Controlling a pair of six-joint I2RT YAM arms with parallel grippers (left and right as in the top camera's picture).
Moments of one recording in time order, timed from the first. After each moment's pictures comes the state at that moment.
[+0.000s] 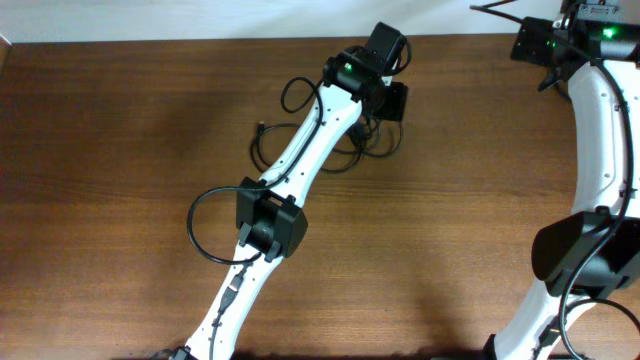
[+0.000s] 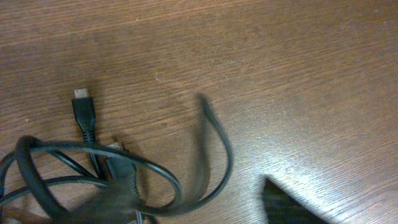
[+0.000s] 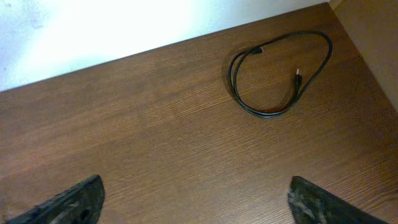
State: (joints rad) left arm -0.58 2.68 2.80 -1.19 0.10 -0.35; right arm -0.13 2.03 2.14 -0.97 0.21 0.12
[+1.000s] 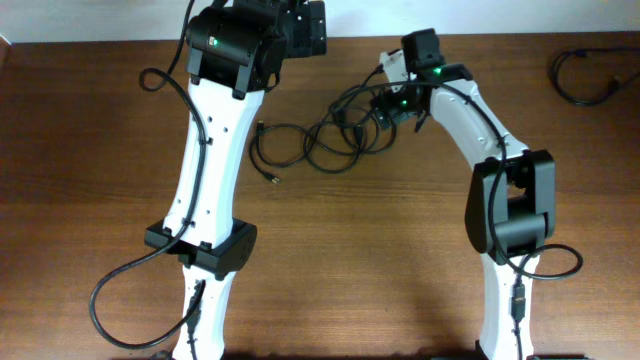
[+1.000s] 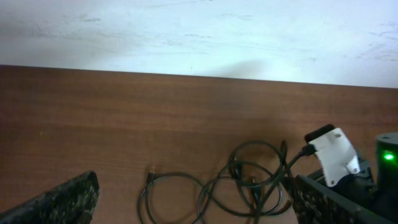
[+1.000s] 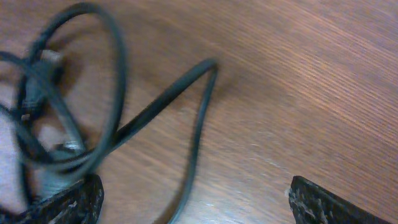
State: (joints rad) left arm -0.40 2.29 2.99 -1.48 -0.27 -0.33; right arm 0.22 2.31 1.92 -0.71 -0.07 -0.27
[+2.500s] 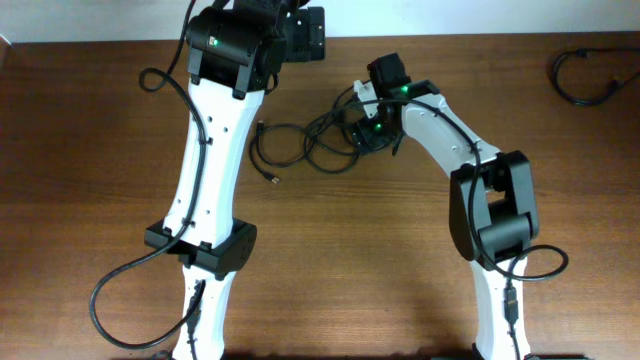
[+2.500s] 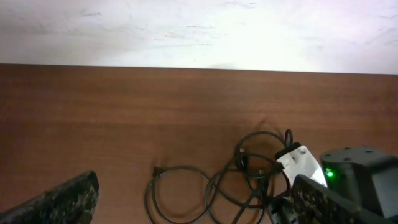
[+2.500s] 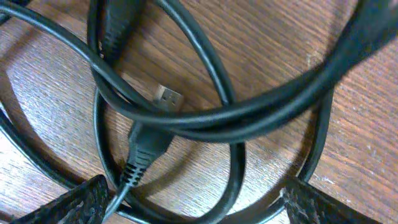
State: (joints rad) left arm -0.40 2.29 2.99 -1.51 -0.27 -0.31; right arm 0.32 2.30 1.83 -0.76 -0.05 -0.17
